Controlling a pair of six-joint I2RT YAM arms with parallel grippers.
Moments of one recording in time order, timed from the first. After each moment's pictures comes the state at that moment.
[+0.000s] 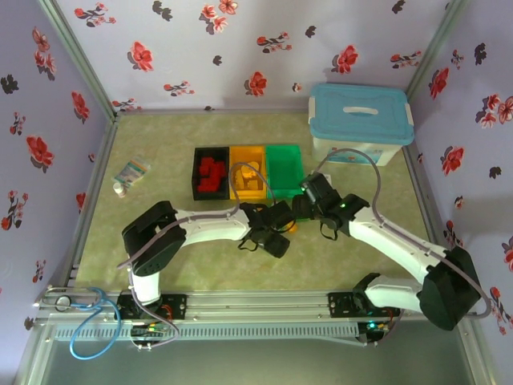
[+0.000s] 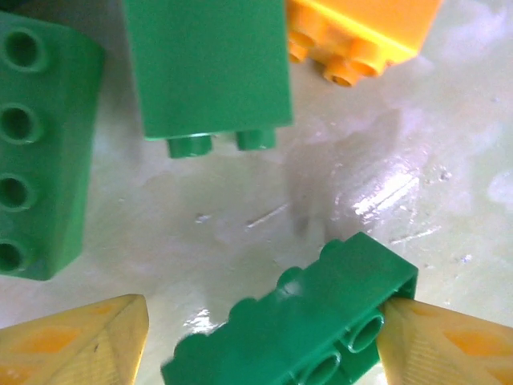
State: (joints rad) left arm -1.15 1.86 1.21 -0.60 -0.06 -0.47; right arm 0.66 1.18 0.82 -0.61 0.26 0.59
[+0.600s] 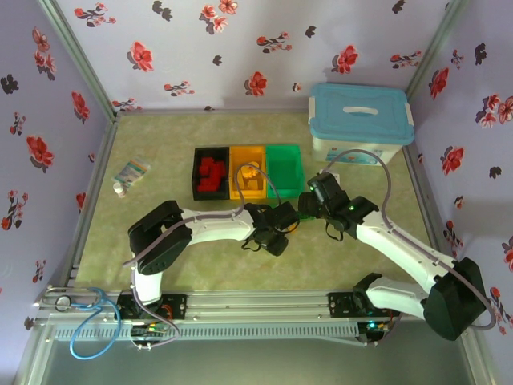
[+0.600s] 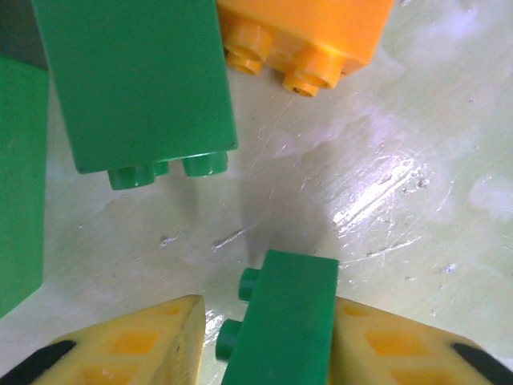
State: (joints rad) left arm -1.15 1.90 1.24 -0.60 -0.05 -0.44; right arm 0.63 1.13 0.80 -0.61 0.26 0.59
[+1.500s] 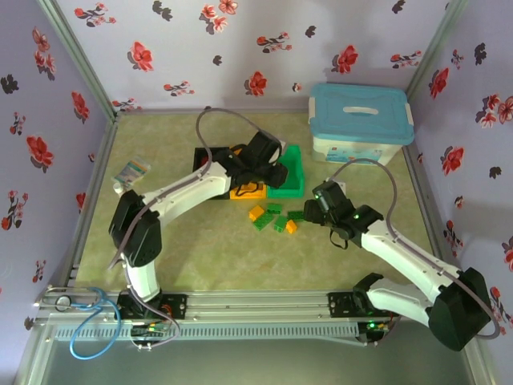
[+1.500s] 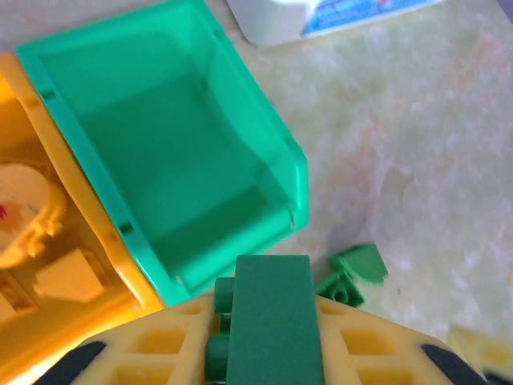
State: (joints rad) left arm -0.86 1.84 1.61 -0.59 -0.01 -0.38; right arm 0.61 1.05 0.70 -0.61 0.26 0.64
